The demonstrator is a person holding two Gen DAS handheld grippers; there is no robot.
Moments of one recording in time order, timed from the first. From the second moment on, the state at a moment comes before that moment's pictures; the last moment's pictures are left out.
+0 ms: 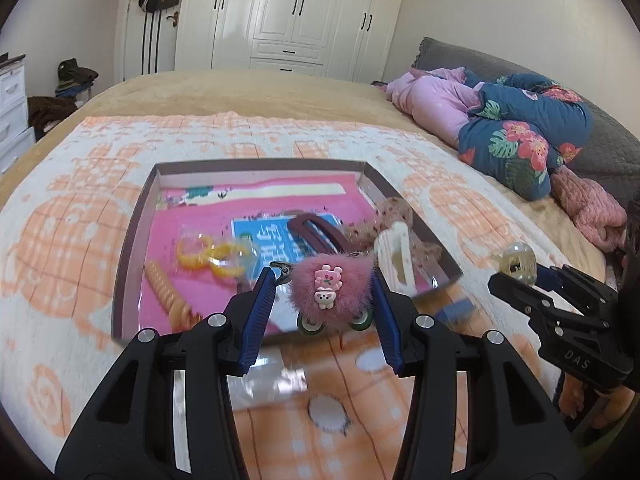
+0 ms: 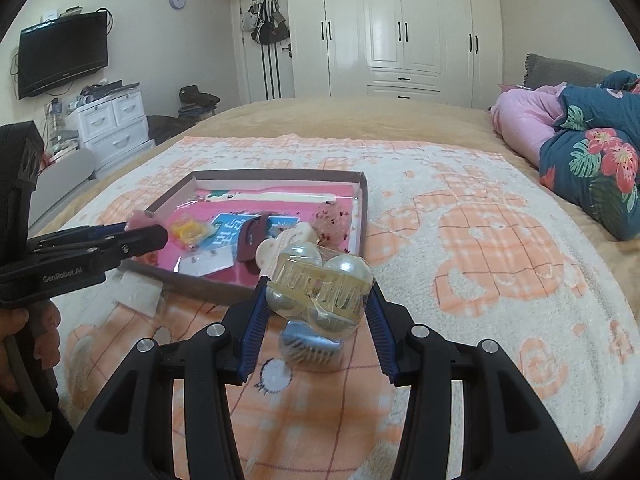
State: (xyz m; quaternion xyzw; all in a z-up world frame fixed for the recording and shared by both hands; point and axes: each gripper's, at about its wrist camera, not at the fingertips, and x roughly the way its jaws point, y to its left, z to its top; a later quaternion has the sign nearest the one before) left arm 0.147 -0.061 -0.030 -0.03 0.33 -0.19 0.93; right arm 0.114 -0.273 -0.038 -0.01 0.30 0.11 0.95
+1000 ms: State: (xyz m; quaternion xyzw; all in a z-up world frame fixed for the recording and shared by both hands) left arm 0.226 -0.080 -0.056 -0.02 0.37 -0.17 0.91; right arm 0.185 -0.262 -0.068 -0.03 0.35 0.12 0.93
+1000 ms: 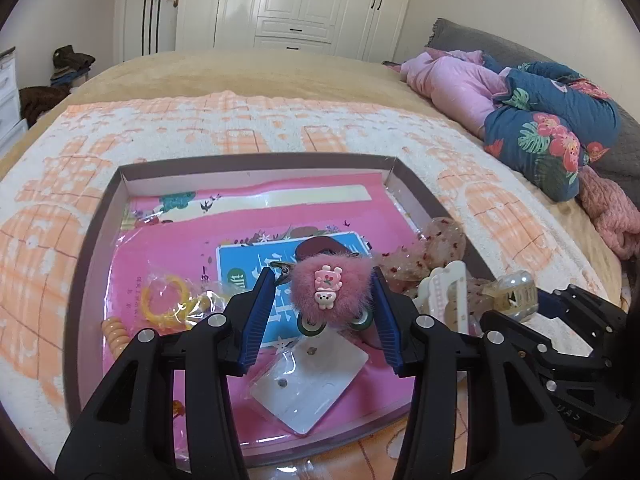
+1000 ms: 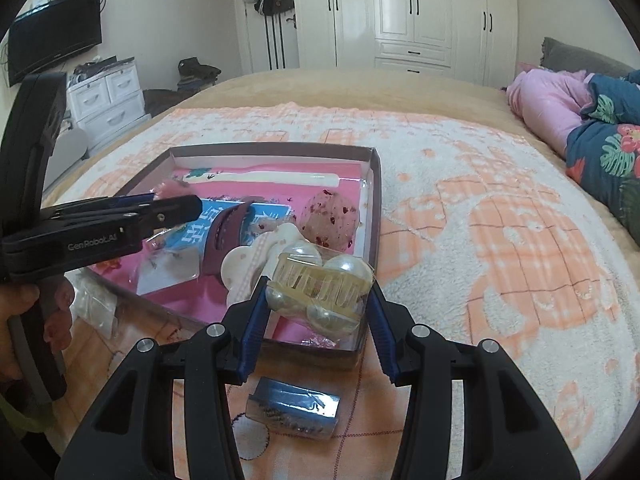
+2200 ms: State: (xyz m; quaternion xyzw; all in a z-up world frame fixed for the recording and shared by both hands) left arm 0.147 -0.044 -0.029 -0.03 0.32 -0.14 0.94; right arm 0.111 -0.285 -0.061 0.01 0.33 0.11 0.94
